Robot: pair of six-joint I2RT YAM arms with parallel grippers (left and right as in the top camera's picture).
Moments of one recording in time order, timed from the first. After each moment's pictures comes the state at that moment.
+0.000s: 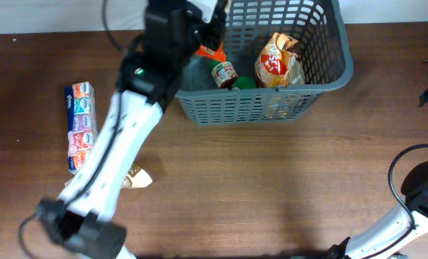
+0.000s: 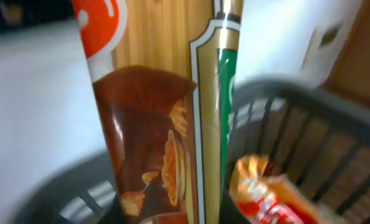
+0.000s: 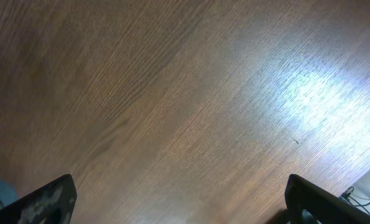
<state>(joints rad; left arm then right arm) -0.42 1.80 1.83 -0.28 0.10 0.10 -0.63 2.07 2.21 -1.60 0.09 0.29</state>
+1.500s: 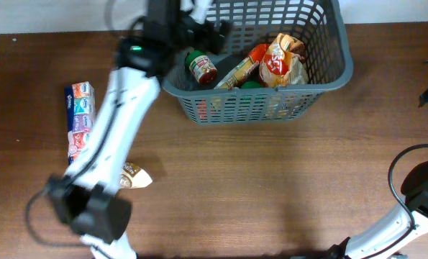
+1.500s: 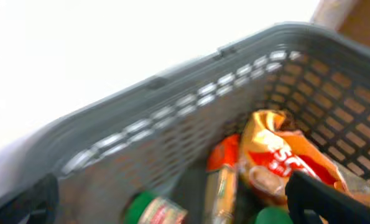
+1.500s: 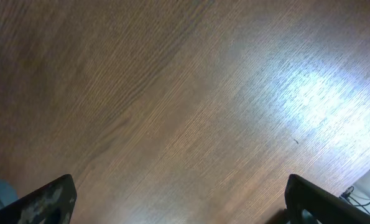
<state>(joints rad) -0.30 1.85 1.99 -0.59 0.22 0.12 -0.63 2.07 2.21 -1.60 0.09 0.29</state>
